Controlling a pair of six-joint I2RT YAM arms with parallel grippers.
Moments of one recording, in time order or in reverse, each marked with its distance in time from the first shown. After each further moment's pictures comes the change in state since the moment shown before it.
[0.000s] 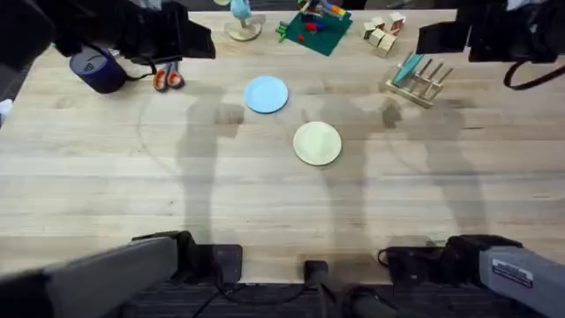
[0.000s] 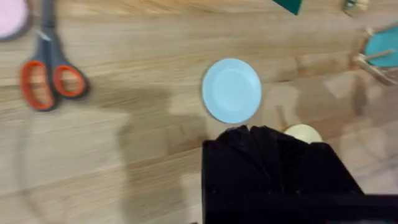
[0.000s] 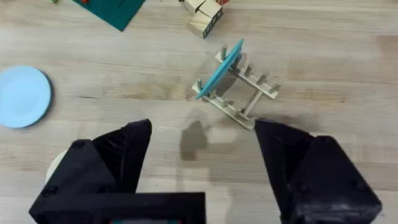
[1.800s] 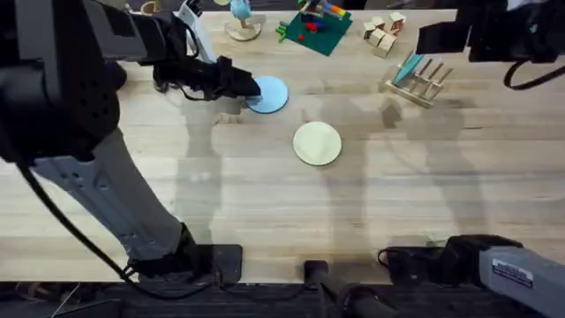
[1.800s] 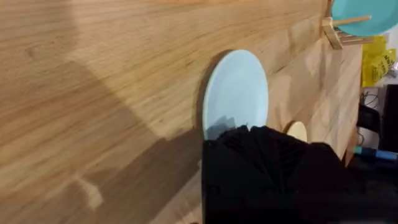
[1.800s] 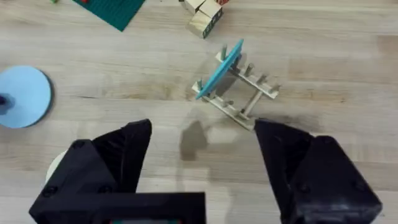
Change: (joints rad) left arm -0.008 0.650 0.002 0.251 0.464 0.099; right arm 0.000 0.000 0.000 0.000 0.000 0.000
